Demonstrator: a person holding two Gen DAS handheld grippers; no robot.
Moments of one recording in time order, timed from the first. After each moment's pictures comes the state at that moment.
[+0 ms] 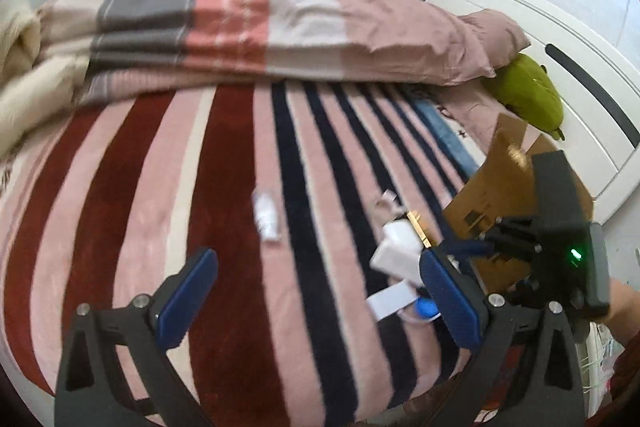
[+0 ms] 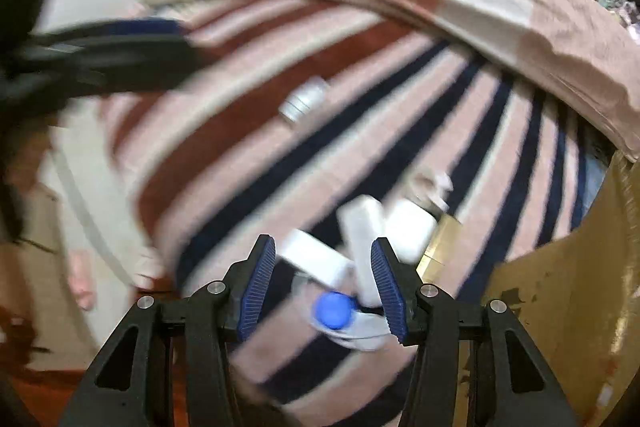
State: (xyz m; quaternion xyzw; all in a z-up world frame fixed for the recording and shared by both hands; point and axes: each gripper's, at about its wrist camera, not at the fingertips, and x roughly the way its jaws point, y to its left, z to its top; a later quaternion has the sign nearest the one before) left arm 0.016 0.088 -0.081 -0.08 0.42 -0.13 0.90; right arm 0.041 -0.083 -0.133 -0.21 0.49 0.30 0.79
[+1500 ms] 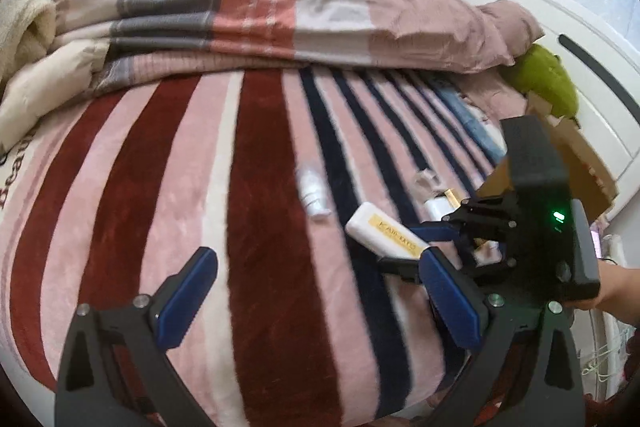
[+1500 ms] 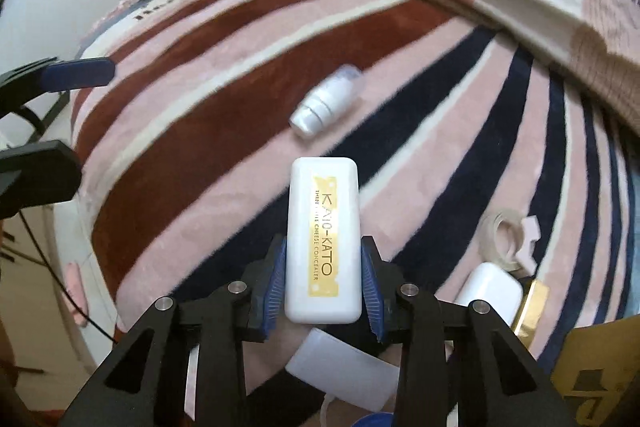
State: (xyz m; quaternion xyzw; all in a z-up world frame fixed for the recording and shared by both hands) left arm 0.007 0.110 -0.095 -0.06 0.42 -0.13 0.90; right arm 0.074 -0.013 -0.189 -0.20 0.49 0.33 0.78
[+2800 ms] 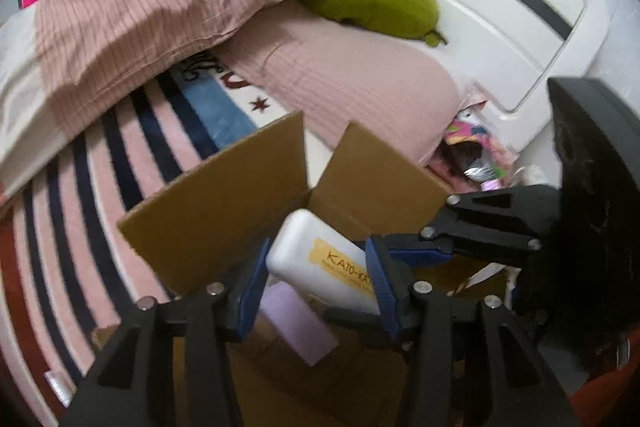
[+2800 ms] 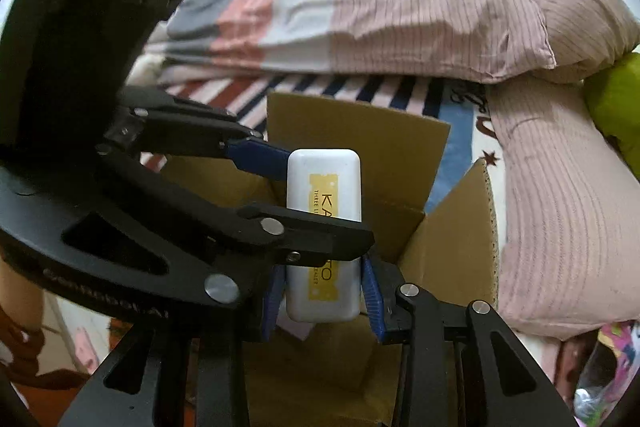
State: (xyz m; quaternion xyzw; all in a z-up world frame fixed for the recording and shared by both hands) left arm 0.118 -0.237 -0.028 0.07 0.48 -0.36 0.80; right arm 0.085 -0.290 -0.043 -0.09 0.45 0.22 0.86
